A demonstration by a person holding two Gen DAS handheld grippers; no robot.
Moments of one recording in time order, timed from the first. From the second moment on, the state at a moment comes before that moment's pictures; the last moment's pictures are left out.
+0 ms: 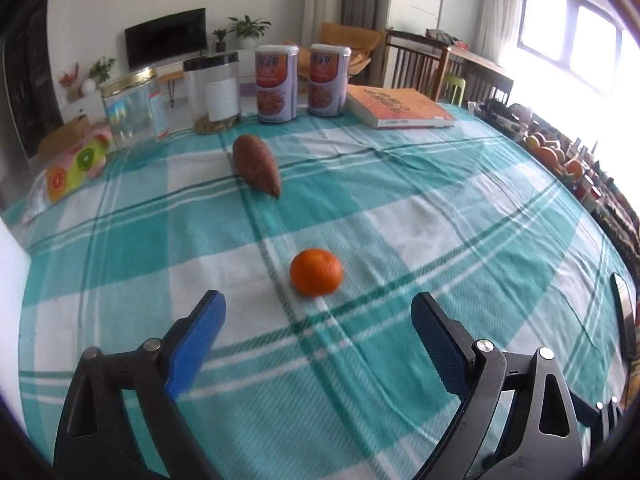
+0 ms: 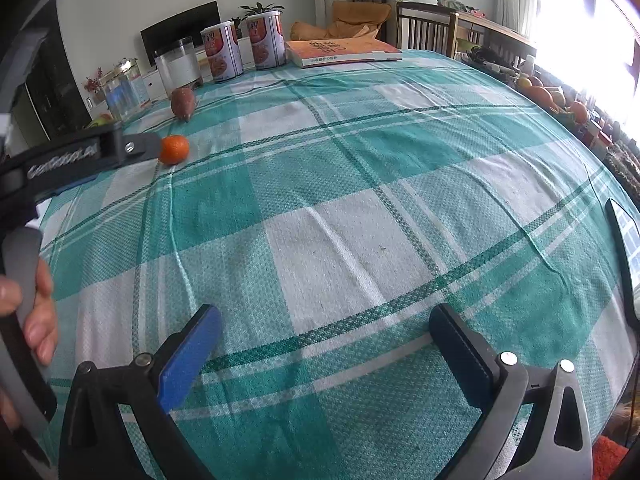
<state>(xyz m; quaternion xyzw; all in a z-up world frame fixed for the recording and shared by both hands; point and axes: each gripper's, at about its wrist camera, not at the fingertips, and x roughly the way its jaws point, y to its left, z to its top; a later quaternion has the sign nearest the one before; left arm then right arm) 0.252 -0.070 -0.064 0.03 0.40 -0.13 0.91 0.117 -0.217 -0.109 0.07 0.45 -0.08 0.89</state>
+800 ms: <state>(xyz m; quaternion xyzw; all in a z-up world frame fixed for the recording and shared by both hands) 0.187 0.019 -0.067 0.05 0.44 -0.06 0.90 0.120 -0.215 -0.110 0.06 0.45 -0.08 0.89</state>
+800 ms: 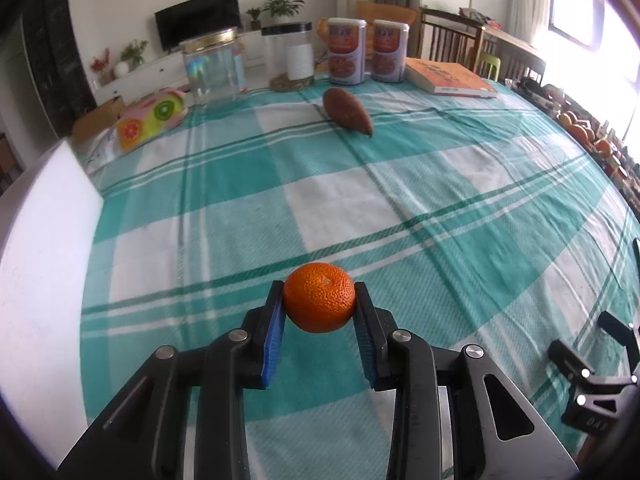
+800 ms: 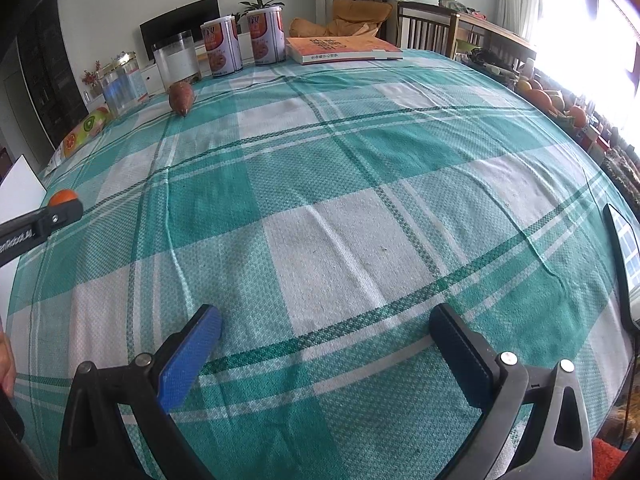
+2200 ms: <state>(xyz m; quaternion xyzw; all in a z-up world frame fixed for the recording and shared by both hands) 0.185 0.069 -0.102 0.00 0.45 0.00 0.89 0.456 -0.068 -0.104 -0.03 0.50 0.09 0.86</state>
